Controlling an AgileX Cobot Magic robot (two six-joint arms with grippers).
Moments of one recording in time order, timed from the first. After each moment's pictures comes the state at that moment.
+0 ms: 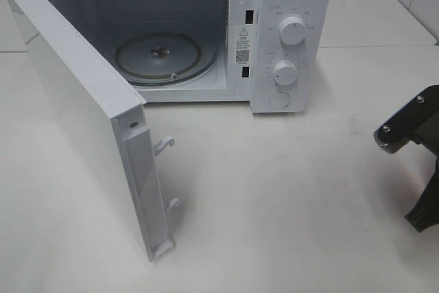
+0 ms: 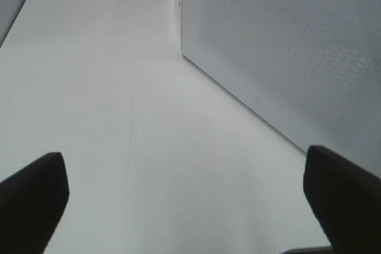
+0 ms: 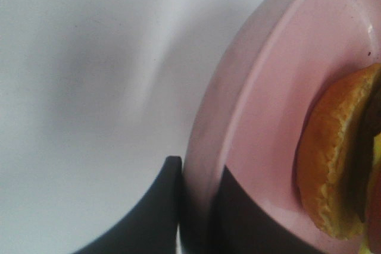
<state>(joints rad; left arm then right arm) 0.02 0.00 -0.50 -0.14 1.05 0.09 0.56 1.42 -0.47 -0.96 0.80 0.88</state>
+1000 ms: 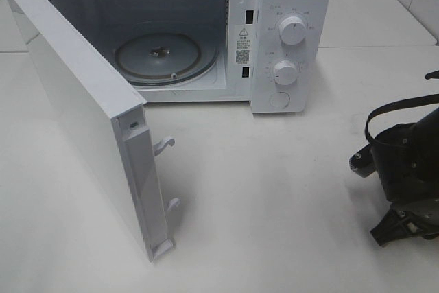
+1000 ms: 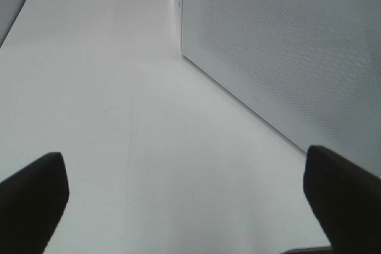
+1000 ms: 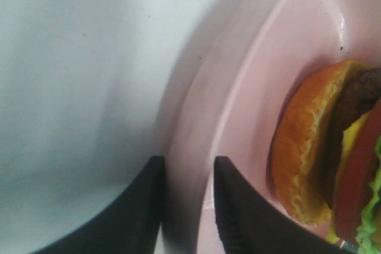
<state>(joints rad) 0.02 0.00 -0.50 -0.14 1.05 0.09 0.56 1.83 -0.52 -1.08 0.77 1.29</state>
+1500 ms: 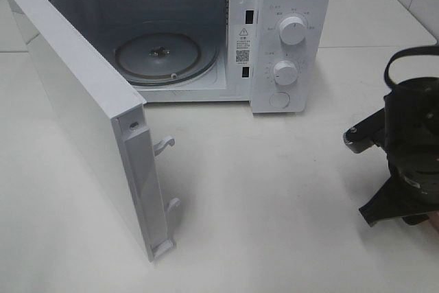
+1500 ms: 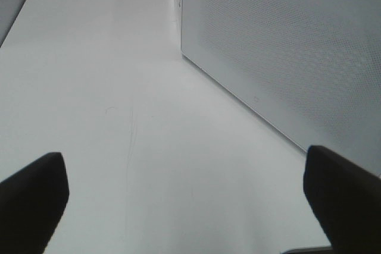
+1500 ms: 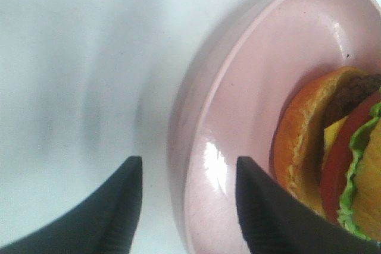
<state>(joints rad) 0.02 0.00 -0.50 -0.14 1.05 0.09 0.56 1.66 -0.61 -0.82 0.79 1.00</state>
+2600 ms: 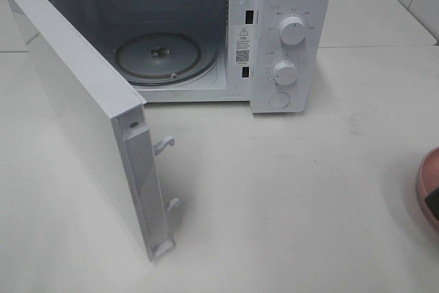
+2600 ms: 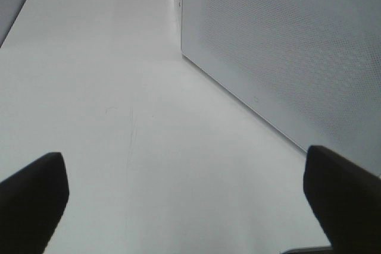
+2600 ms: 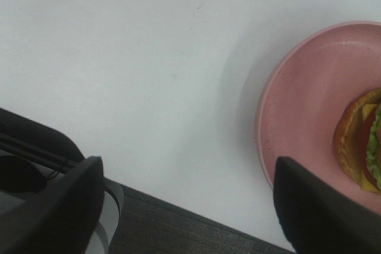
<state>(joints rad) 0.02 0.00 -0.50 -0.14 1.05 0.09 0.56 0.87 -0.64 -0.22 0.98 0.29</state>
